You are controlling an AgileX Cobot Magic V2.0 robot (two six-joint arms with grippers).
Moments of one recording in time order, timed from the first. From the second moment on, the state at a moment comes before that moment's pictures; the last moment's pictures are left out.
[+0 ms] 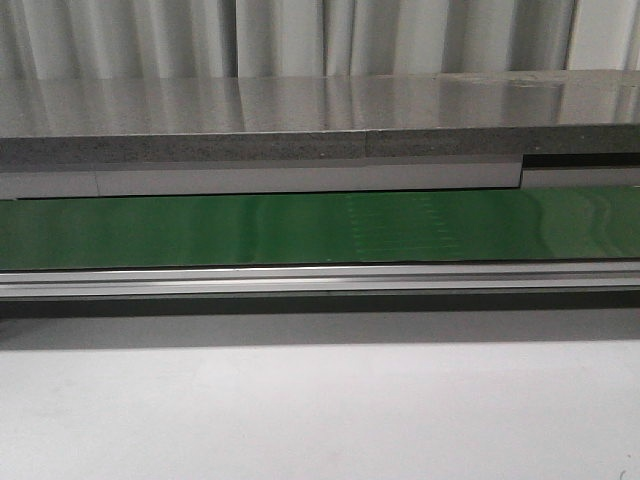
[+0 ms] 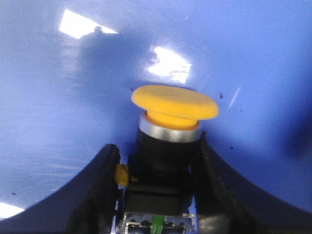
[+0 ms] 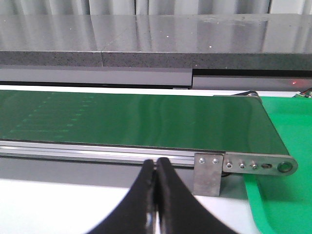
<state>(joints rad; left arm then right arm) 0.46 1.94 -1.23 -0.17 0.81 0.12 0.10 -0.01 0.03 0.07 0.14 -0.04</state>
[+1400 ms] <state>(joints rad) 0.19 1.76 -1.32 -0.19 0.91 0.19 0.10 -0.01 0.03 0.07 0.14 -0.04</state>
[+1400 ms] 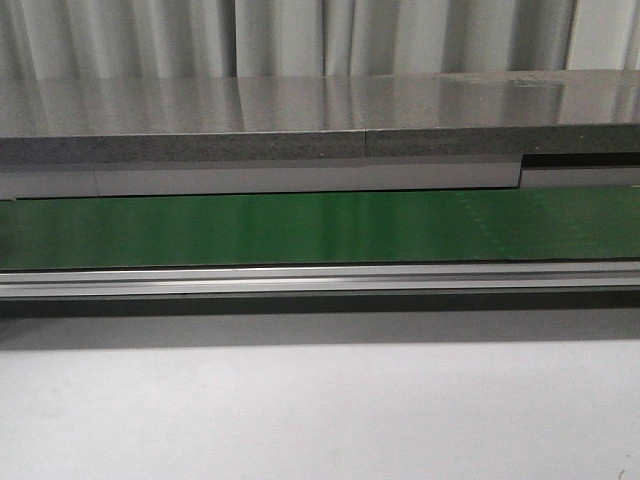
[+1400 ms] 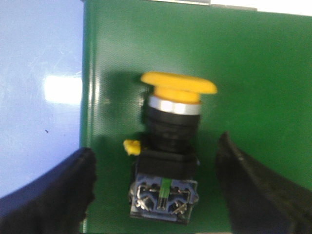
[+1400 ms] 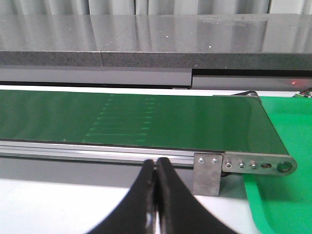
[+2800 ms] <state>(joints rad) -0.03 0.67 -0.57 -0.23 0.32 0.23 0.10 -0.01 0.03 0.07 0.14 -0.04</state>
